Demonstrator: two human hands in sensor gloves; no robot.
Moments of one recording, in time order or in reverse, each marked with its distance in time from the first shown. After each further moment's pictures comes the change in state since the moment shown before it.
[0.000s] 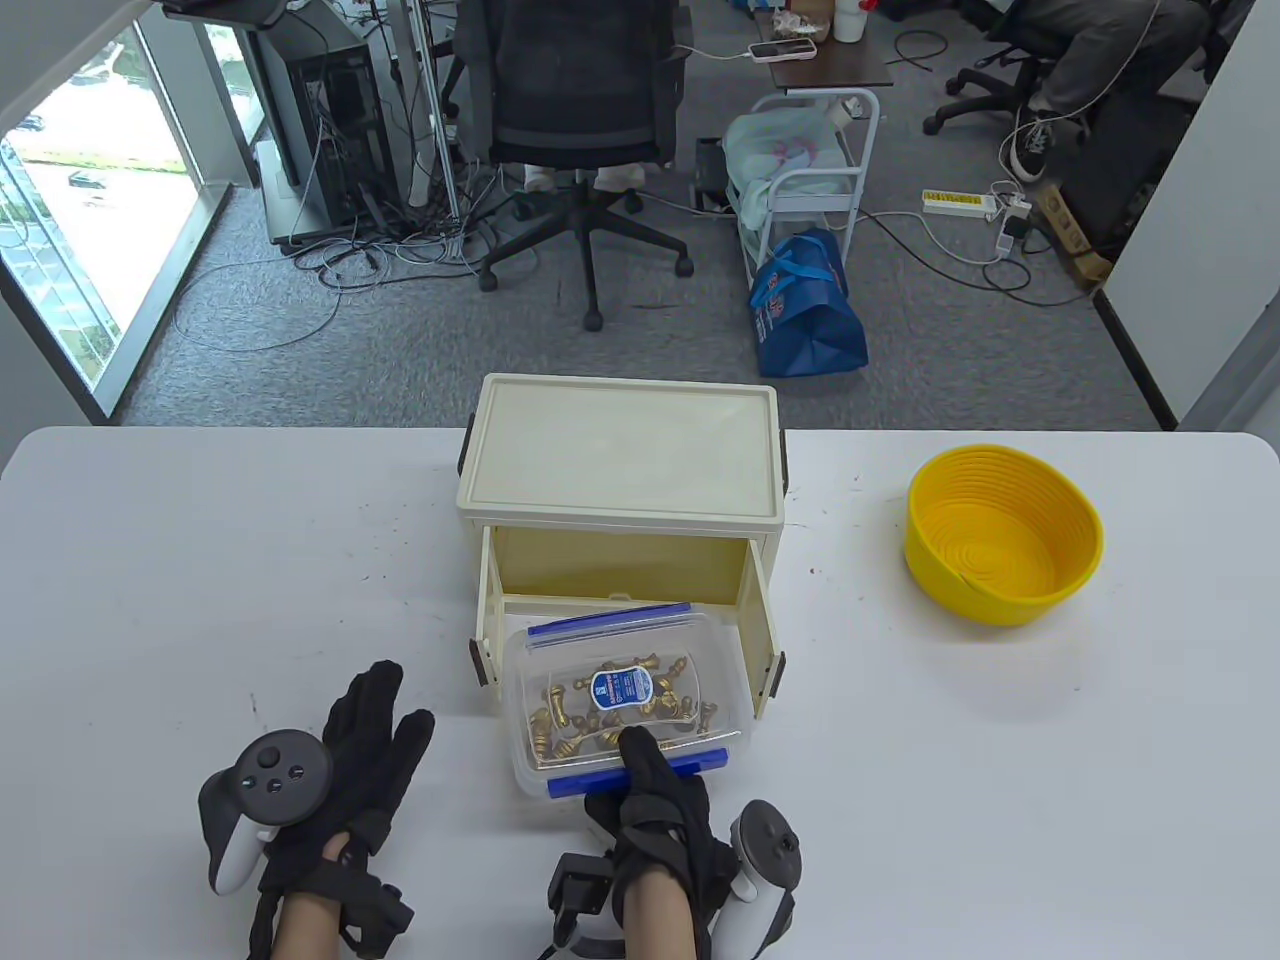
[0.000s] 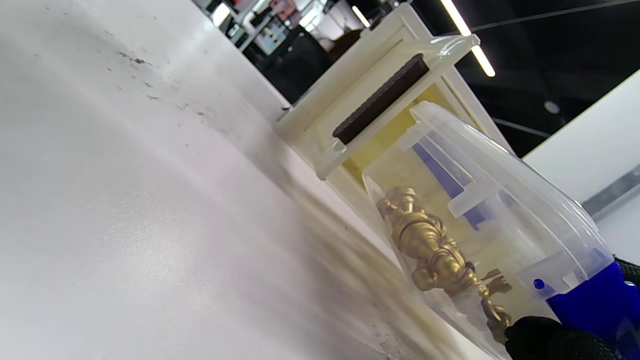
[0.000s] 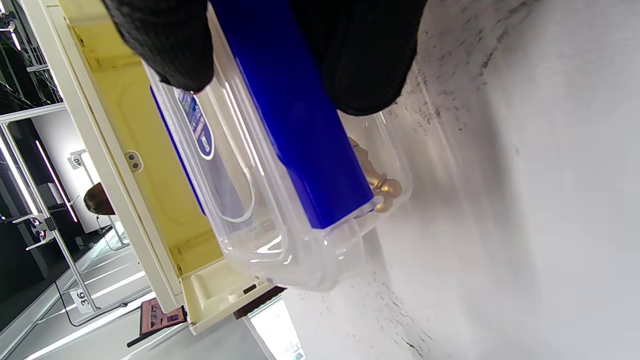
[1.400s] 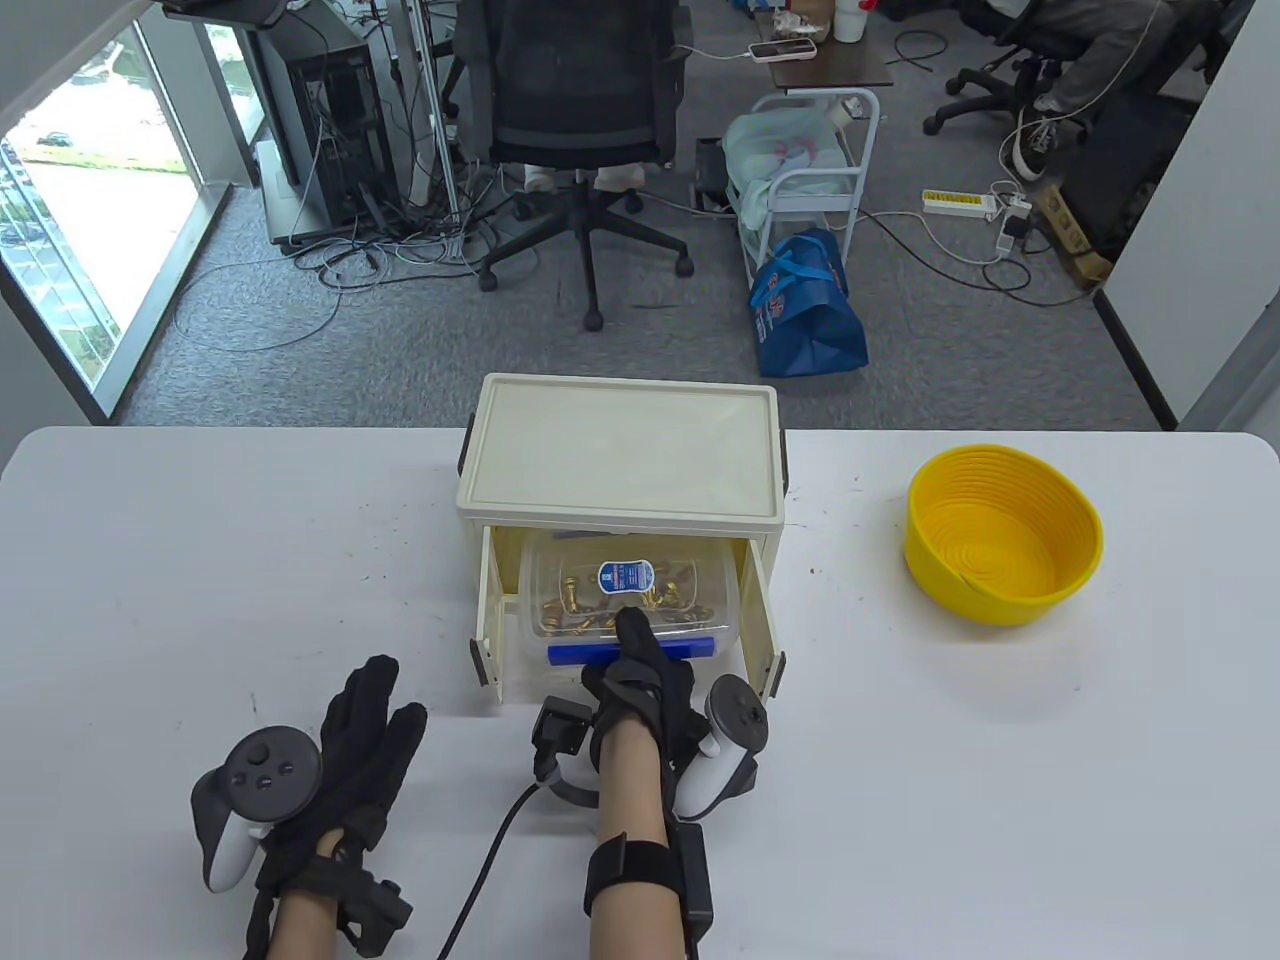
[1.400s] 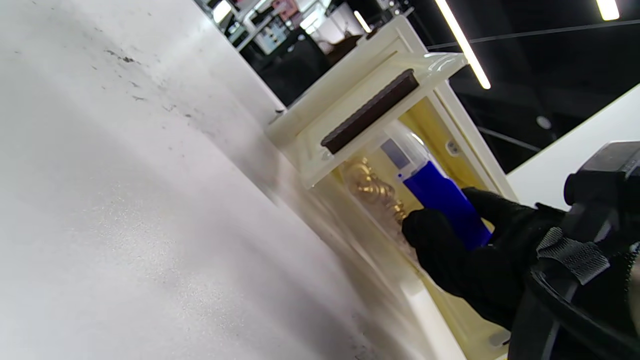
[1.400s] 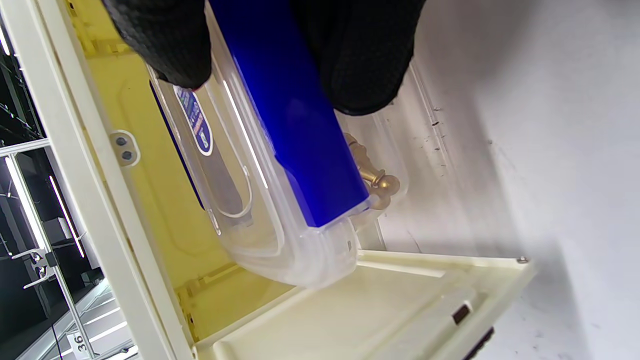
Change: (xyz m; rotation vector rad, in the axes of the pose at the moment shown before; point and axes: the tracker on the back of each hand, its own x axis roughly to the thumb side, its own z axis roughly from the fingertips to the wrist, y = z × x) left_hand 0.002 0.006 0.000 0.006 -0.010 0.057; right_hand 0.053 0.053 -0.082 -0.100 -0.022 -0.044
